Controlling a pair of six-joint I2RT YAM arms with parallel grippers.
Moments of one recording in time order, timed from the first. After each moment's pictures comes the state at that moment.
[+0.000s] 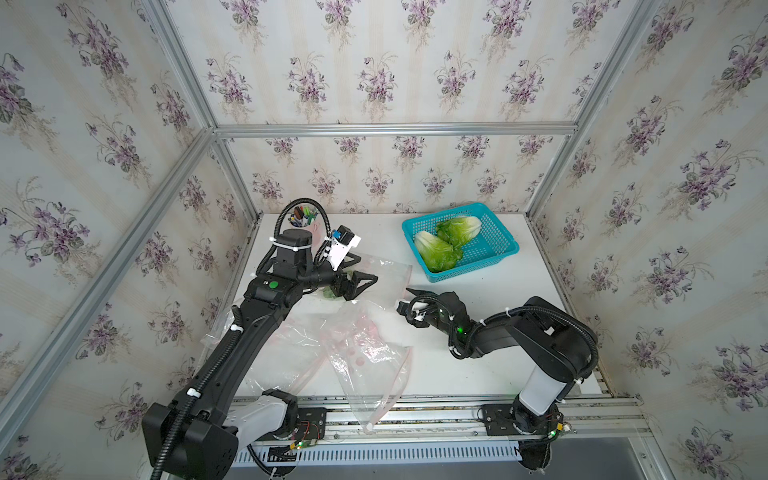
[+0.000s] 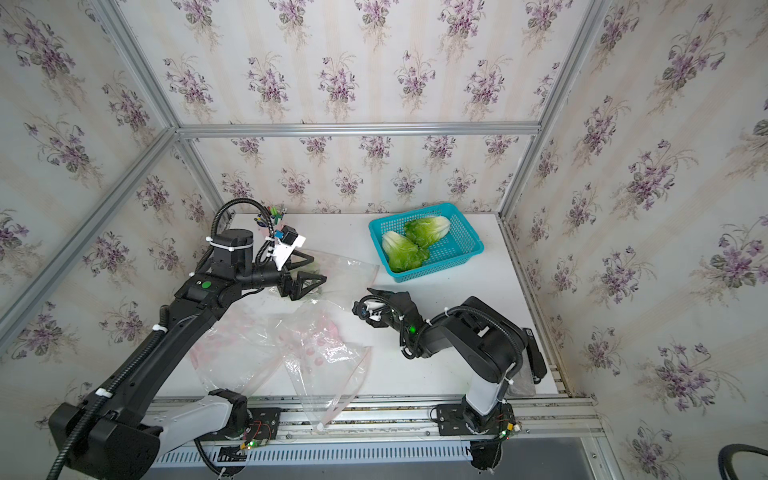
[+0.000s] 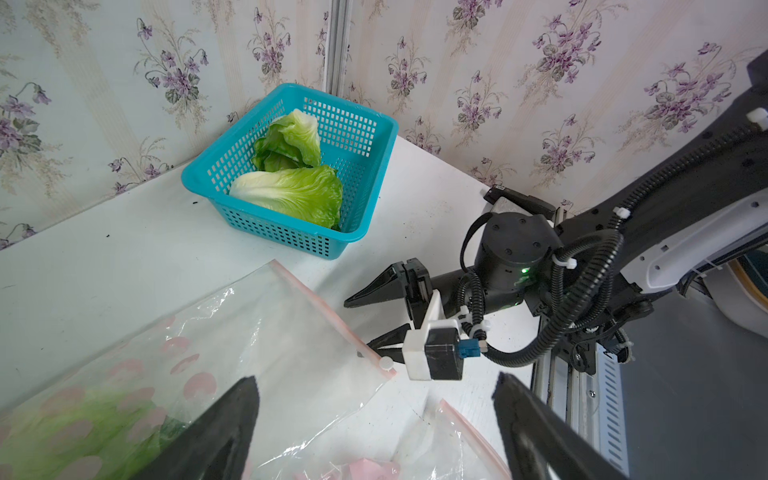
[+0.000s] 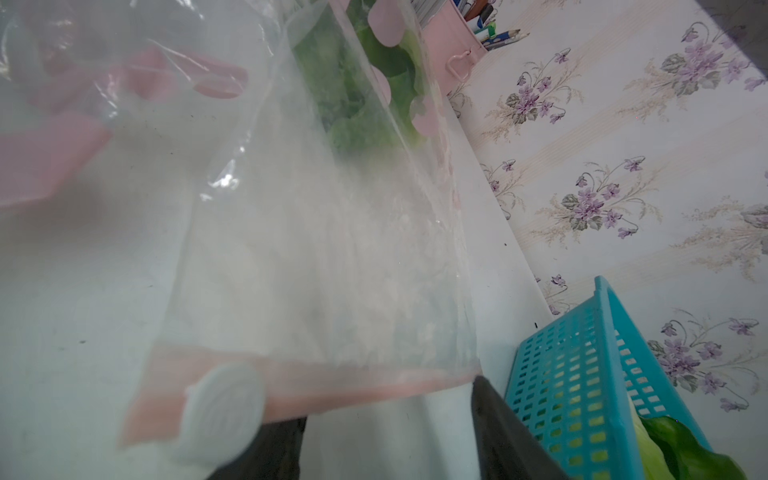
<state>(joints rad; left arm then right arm) -0.27 1.15 1.09 -0.49 0.75 0.20 0.75 1.76 0.51 0.91 -0.07 -0.80</state>
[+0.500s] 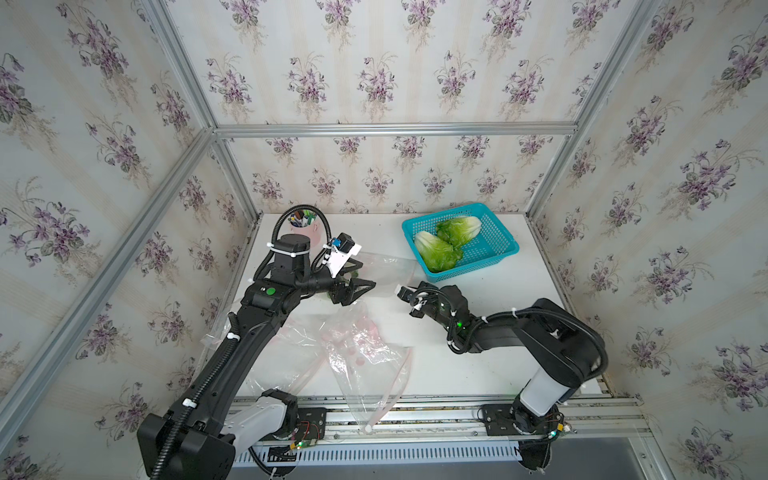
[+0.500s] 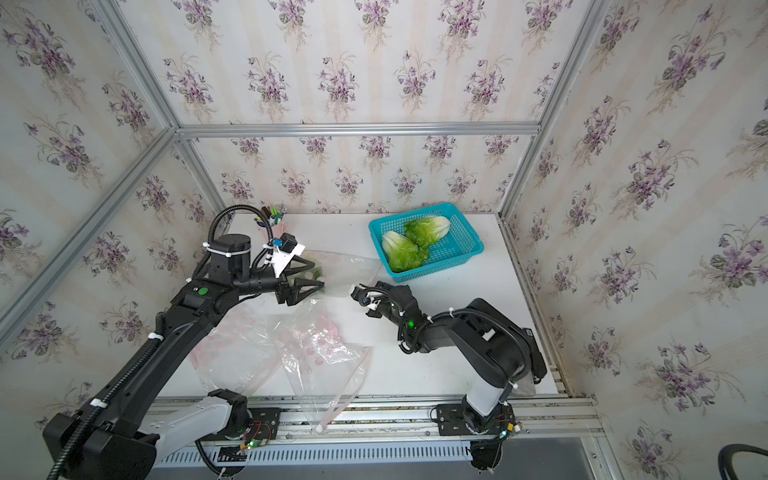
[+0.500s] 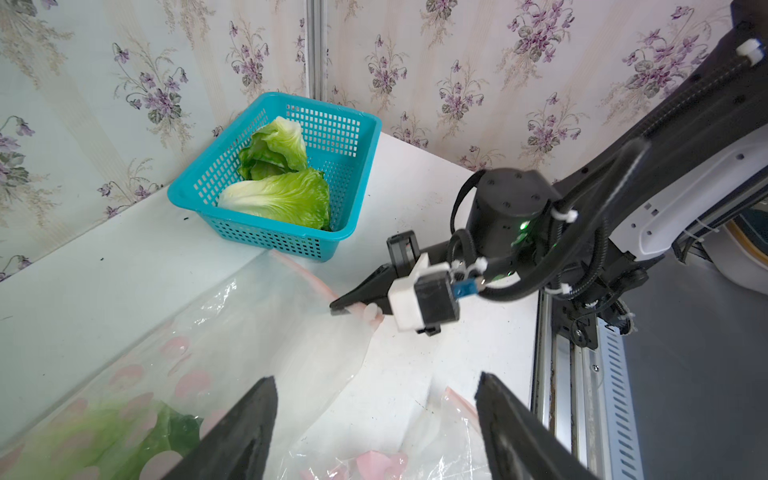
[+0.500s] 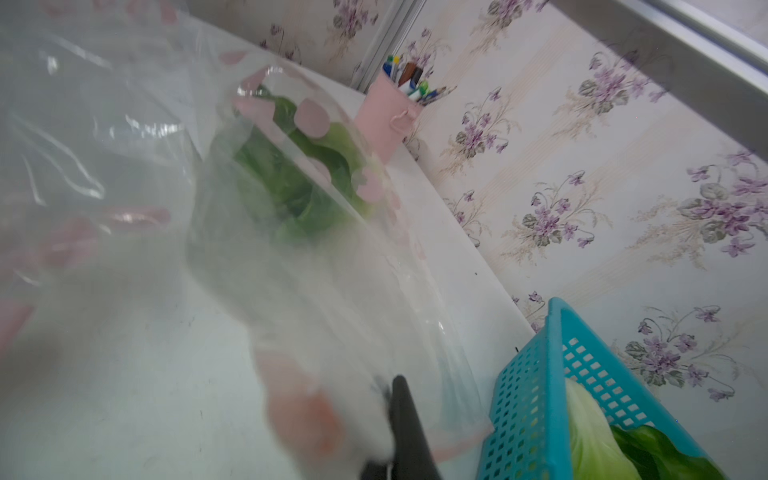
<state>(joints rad) -0.27 1.11 1.06 -0.51 0.79 0.29 0.74 1.65 0.54 0.94 -0.09 -0.61</state>
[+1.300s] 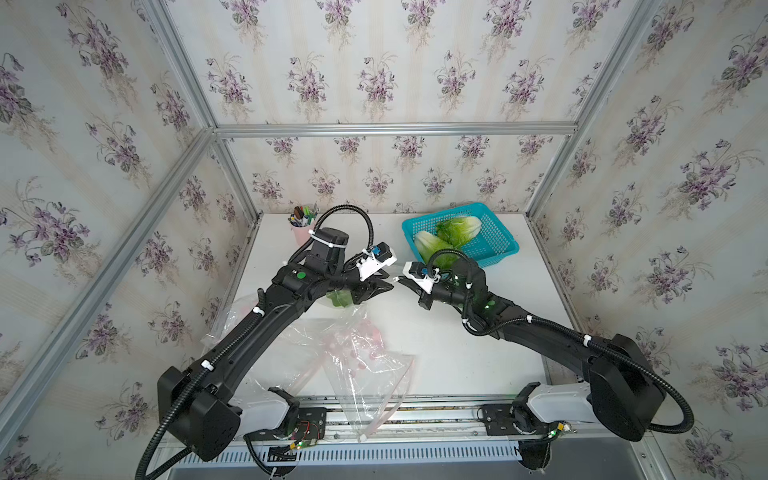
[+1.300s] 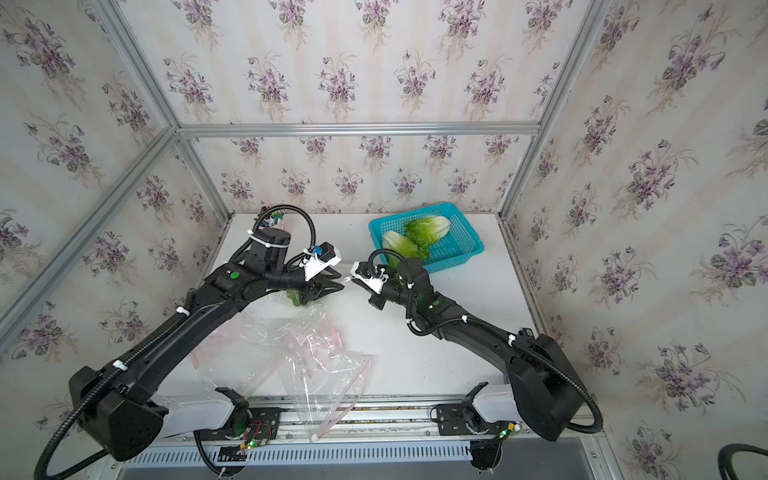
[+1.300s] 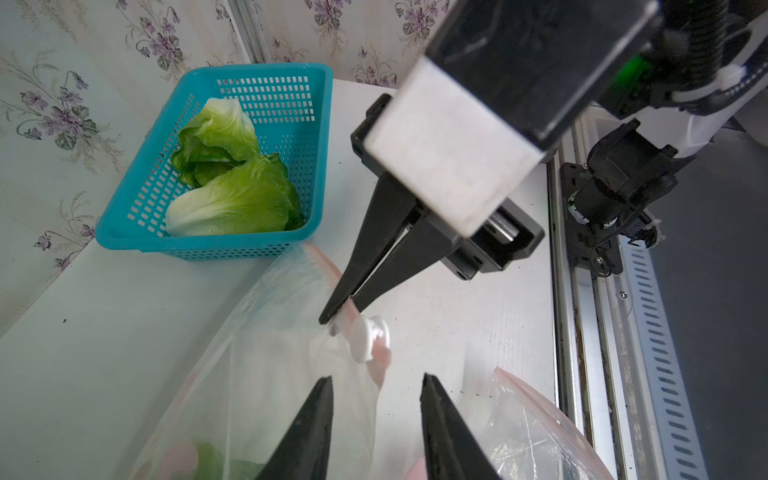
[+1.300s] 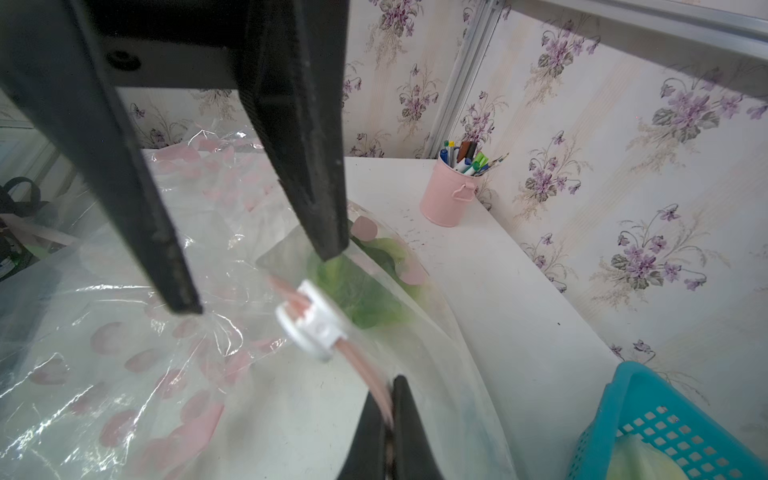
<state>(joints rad) -0.49 1.29 1.22 -0.62 0.62 0.51 0.69 1.34 0.78 0.29 -0.42 -0.38</state>
